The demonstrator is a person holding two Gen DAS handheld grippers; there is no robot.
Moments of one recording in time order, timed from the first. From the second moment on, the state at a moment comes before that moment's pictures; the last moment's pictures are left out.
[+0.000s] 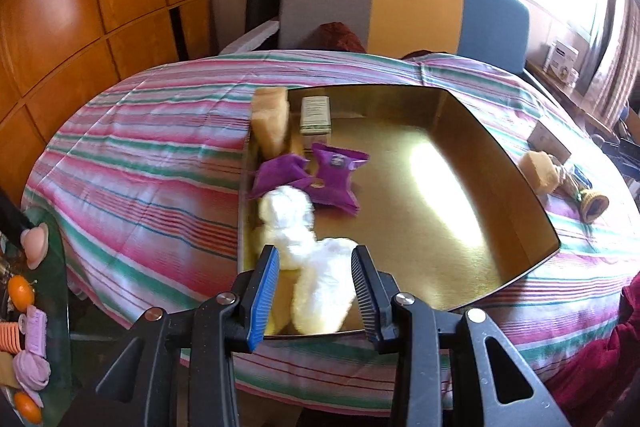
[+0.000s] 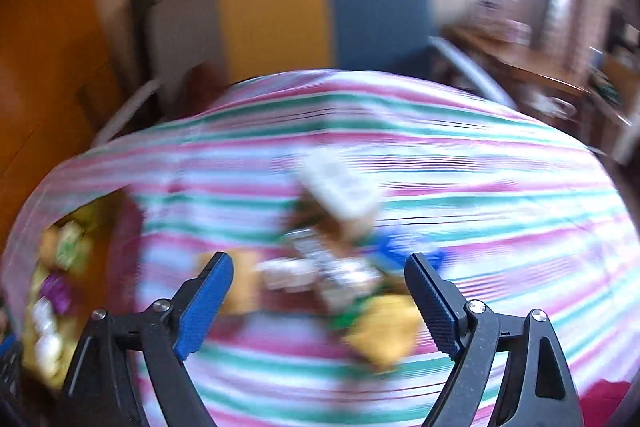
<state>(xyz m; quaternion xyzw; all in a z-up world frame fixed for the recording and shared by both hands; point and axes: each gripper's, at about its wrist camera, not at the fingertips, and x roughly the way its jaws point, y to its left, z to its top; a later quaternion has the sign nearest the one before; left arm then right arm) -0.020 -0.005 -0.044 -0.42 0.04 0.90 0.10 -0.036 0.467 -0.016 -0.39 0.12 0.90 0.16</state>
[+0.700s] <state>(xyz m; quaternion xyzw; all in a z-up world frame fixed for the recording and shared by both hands) -0.003 0.144 -0.023 -0.40 0.13 0.87 0.24 0.017 0.582 -0.050 -0.37 0.32 0.83 0.27</state>
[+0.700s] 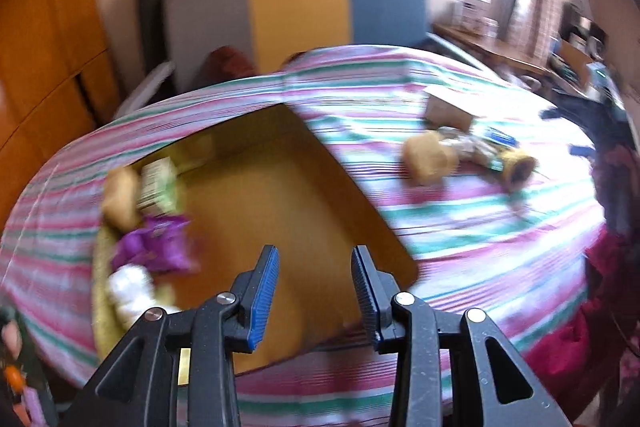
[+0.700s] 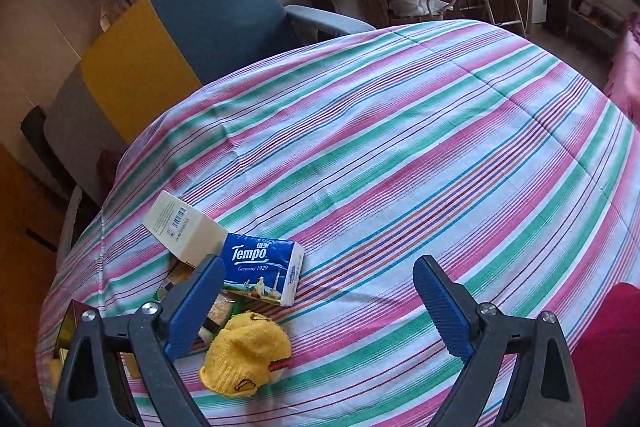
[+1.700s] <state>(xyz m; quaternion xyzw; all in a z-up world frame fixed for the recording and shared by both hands) 0.011 0.259 -0.048 -0.41 0.20 0.83 0.32 0.025 0.589 -0.050 -0.35 0.37 0.82 0.24</state>
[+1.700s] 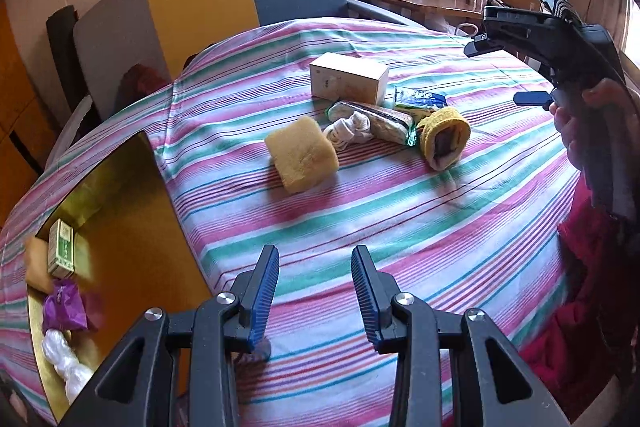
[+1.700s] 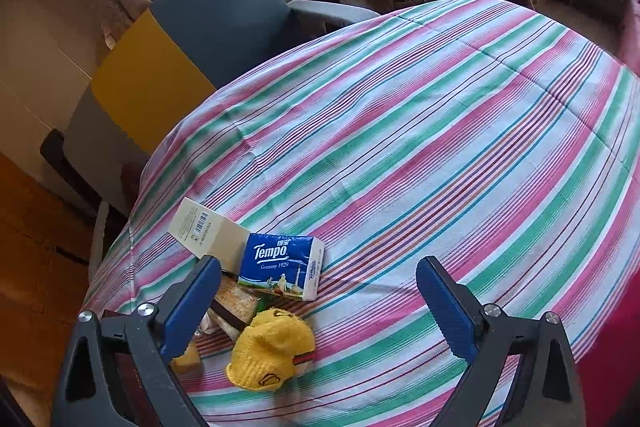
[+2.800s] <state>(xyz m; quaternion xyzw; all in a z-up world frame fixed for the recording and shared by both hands) -0.122 0.348 -0.105 -0.52 0.12 0.81 0.25 0.024 0.596 -0.054 -0.35 0.41 0.82 0.21</state>
